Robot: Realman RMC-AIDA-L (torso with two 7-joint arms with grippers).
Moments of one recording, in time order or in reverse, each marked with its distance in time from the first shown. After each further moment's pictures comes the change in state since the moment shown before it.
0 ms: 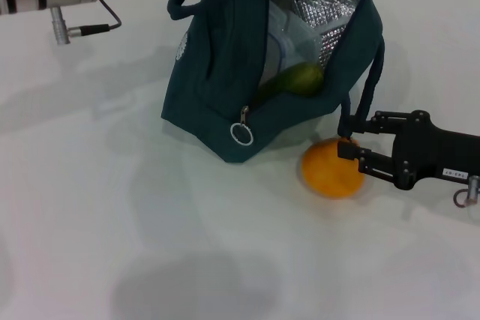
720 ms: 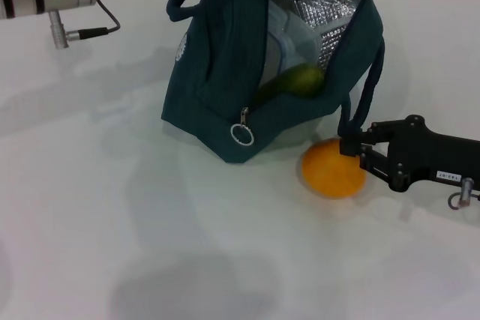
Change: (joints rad) left arm 0.012 -0.002 0.001 -0.002 -0.018 0.005 0.012; right arm 0.014 0.000 -0.007 0.037 0.000 0.038 -0.001
